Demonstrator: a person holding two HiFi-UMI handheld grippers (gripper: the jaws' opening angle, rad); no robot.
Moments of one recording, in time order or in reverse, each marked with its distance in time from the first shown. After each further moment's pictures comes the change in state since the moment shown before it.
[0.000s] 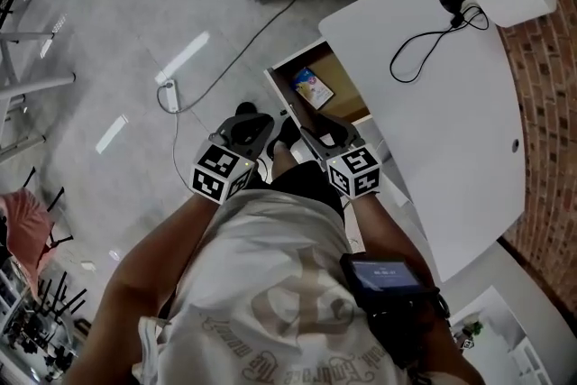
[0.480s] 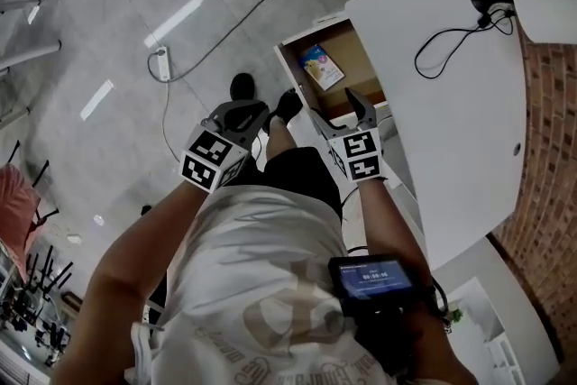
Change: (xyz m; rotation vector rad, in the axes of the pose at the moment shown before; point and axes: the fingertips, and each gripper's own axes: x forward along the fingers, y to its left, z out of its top) left arm 0.000 0.042 -0.049 -0.068 0.061 -0.028; right arm 0.039 -0.039 -0.030 -0.195 0.220 -0.183
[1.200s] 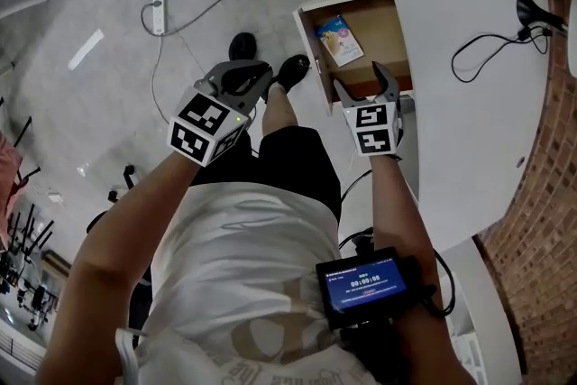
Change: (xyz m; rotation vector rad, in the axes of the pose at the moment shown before) left arm 0.017 0.051 -0.025 -0.089 -0.014 0.029; right arm 0.056 -0.031 -0.043 -0.154 0.224 -0.074
